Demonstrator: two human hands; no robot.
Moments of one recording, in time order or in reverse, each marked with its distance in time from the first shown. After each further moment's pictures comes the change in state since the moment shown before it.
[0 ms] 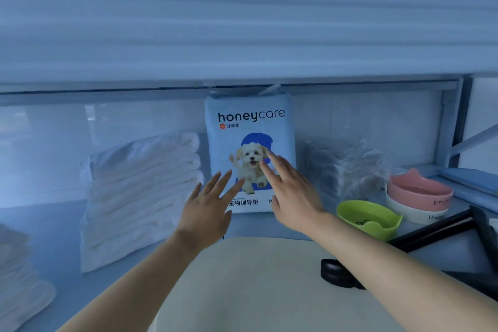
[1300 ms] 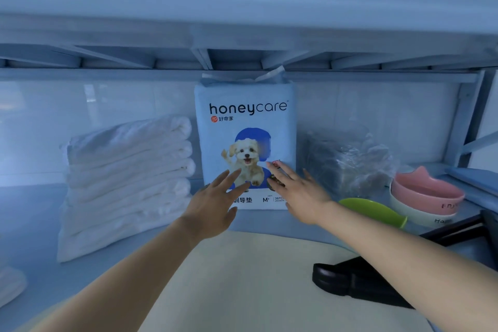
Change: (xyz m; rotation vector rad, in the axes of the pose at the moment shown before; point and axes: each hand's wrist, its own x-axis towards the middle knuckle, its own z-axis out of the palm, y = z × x) left_hand 0.021 0.011 0.024 -0.084 -0.189 0.053; right_hand 0.009 0.057 0.045 -0.310 -0.360 -0.160
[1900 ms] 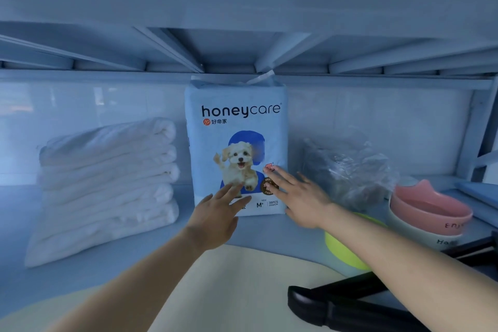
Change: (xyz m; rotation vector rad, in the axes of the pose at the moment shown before) left_hand 0.035 0.031 0.040 0.035 0.009 -0.040; right_hand 0.007 0.050 0.027 0.022 0.038 -0.129
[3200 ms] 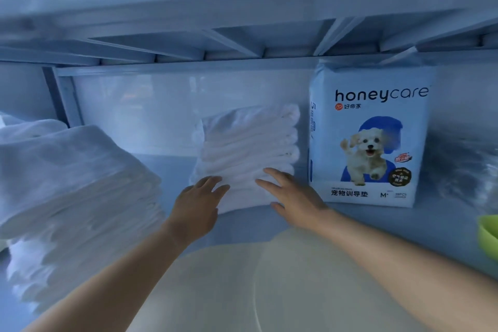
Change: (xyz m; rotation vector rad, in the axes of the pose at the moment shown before) left_hand -0.188 -0.166 -0.075 0.231 -0.101 -0.403; right_hand 0.108 -0.217 -0.062 0.525 0.247 -0.188
